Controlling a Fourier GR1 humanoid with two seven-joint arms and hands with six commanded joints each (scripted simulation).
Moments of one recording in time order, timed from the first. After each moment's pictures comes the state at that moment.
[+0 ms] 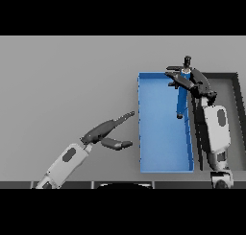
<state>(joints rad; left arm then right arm) -0.29 0.26 -0.59 -1.59 0.05 -0.22 0.10 -0.60 -0.38 -0.02 -1.30 -0.43 0.14 0.61</state>
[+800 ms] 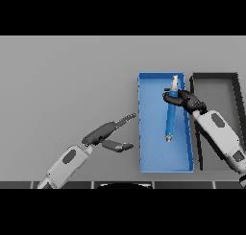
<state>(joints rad) -0.28 0.25 -0.60 -1.62 0.05 -0.22 0.10 -0.64 -0.73 0.66 -1.25 -0.79 -0.05 0.61</state>
